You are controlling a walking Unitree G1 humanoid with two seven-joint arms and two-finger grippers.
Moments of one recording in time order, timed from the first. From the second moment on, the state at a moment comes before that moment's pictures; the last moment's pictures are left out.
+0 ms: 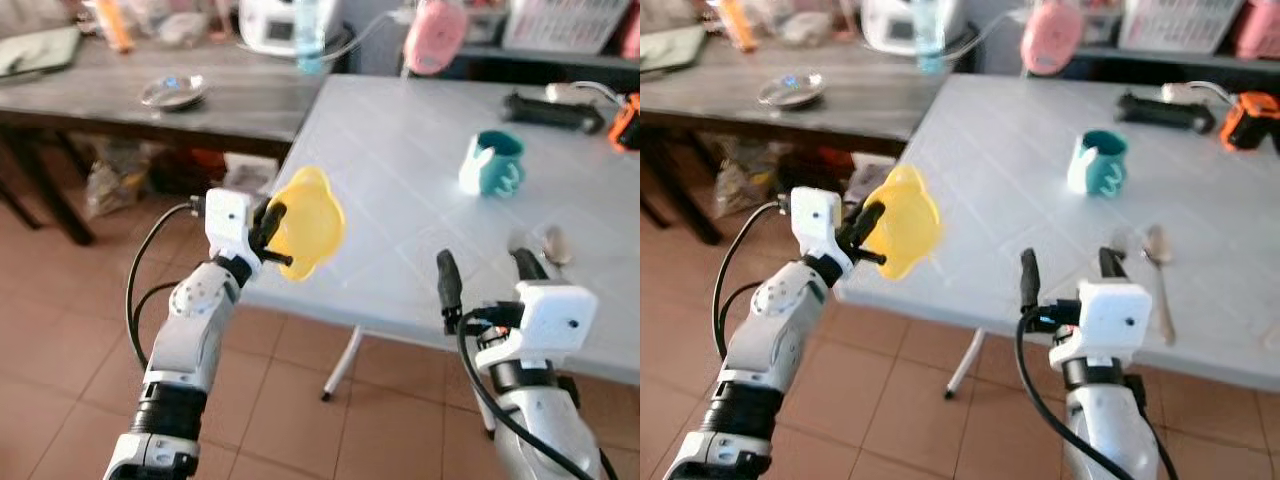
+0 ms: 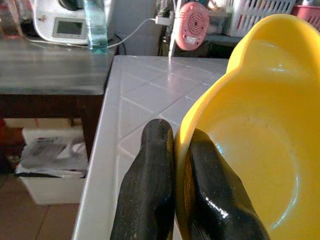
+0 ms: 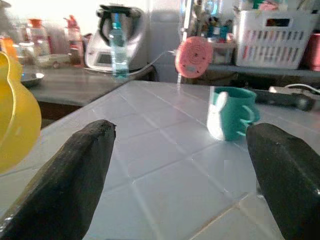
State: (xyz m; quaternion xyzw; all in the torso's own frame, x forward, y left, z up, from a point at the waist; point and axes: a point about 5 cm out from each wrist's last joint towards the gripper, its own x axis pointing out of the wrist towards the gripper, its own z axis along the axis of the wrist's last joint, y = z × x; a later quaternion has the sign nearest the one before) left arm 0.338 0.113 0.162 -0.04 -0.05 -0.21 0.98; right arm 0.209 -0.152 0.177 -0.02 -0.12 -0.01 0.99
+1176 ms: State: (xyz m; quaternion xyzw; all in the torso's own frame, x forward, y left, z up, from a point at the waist) left arm 0.336 0.083 0.159 -0.05 -0.03 -0.24 0.97; right arm 0.208 -0.160 0.173 -0.02 -0.11 -0.03 0.99
